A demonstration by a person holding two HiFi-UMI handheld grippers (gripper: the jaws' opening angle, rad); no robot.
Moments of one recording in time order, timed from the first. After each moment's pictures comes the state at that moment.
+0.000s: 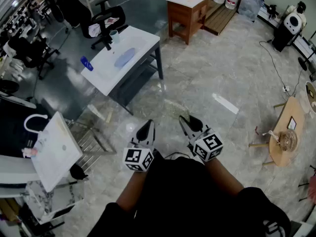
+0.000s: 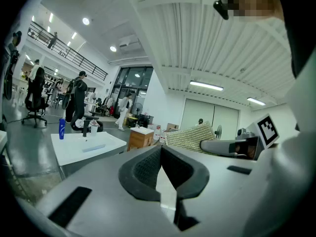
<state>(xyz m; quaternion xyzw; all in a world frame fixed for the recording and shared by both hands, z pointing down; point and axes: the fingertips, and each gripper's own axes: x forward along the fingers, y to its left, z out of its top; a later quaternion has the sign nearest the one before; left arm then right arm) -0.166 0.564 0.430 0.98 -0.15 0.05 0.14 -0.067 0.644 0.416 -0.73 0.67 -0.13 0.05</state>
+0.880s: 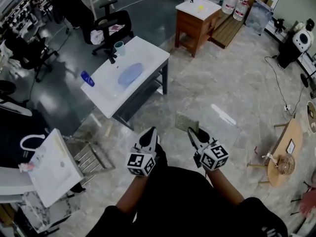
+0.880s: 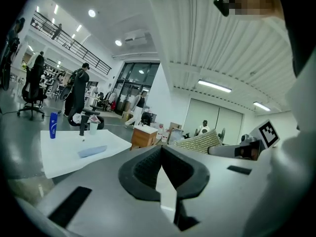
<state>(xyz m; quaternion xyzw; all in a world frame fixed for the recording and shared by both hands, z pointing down) -0.073 0.405 0.462 0.97 -0.15 0.06 0.17 0.040 0.515 0.456 -0.74 0.64 -0.20 0.06</state>
